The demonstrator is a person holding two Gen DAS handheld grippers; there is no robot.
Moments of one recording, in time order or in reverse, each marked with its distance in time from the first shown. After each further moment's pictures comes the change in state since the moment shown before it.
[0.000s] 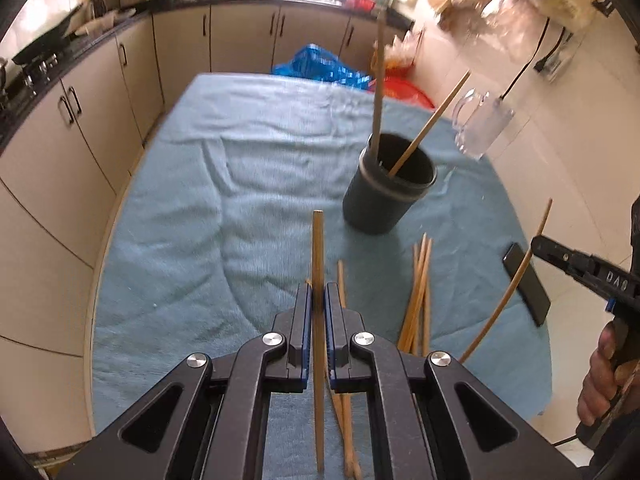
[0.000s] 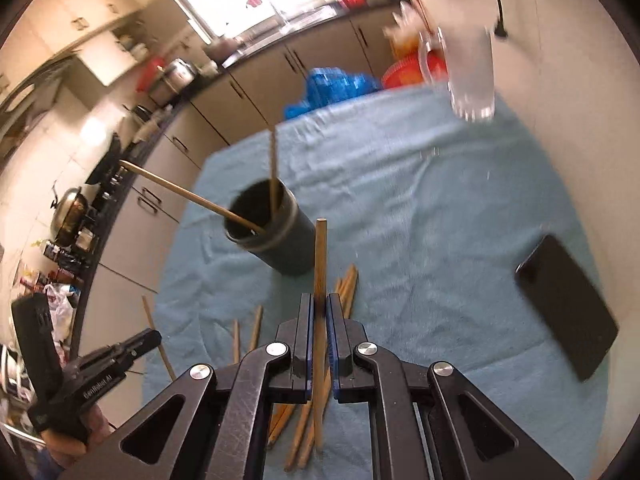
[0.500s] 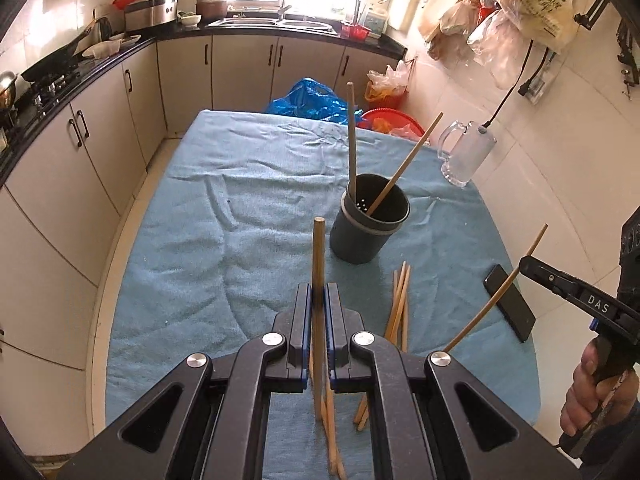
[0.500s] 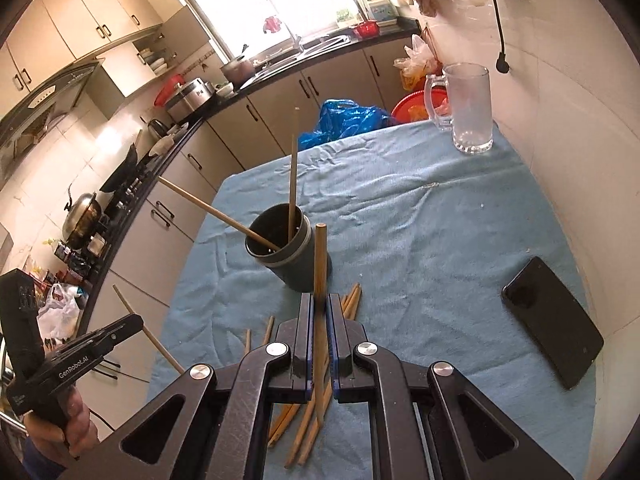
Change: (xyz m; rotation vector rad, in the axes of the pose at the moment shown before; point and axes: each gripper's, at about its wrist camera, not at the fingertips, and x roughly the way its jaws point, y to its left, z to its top) left arm -0.032 -0.014 0.007 0.009 -0.091 0.004; right arm -0.031 -0.002 -0.003 -0.025 -0.072 0.023
